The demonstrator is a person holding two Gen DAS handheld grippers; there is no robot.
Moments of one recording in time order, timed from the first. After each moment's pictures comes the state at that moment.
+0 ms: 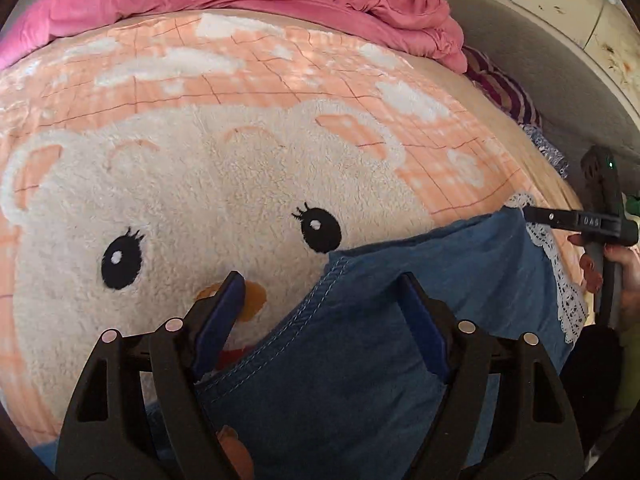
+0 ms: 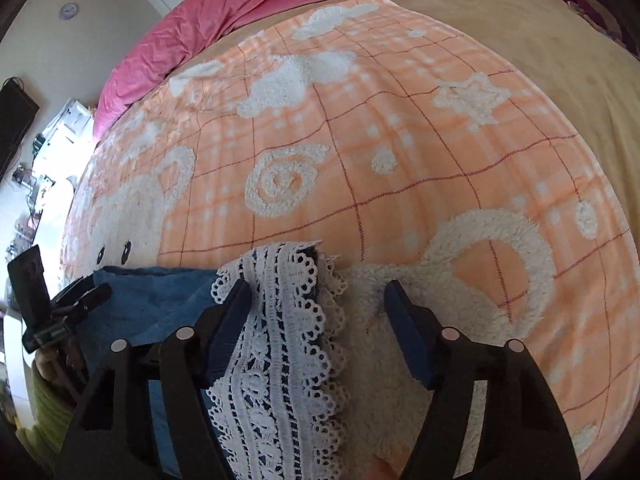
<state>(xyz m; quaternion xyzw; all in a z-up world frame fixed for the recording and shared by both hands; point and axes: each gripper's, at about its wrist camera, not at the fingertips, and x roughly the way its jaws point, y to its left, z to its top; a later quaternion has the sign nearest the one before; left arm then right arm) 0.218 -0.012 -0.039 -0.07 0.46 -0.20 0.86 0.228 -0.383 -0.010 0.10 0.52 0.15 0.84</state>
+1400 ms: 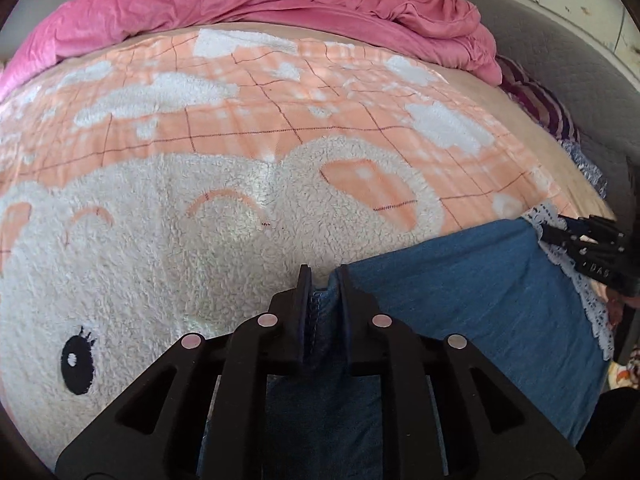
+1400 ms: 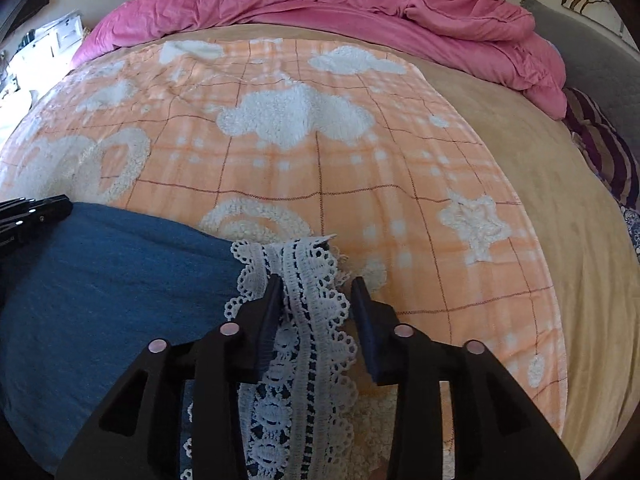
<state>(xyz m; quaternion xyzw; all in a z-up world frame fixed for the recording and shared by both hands) 0.282 -0.050 -0.048 -0.06 0.45 -0.13 0.88 0.274 -0.346 -0.018 -0.12 0.45 0.07 0.88</state>
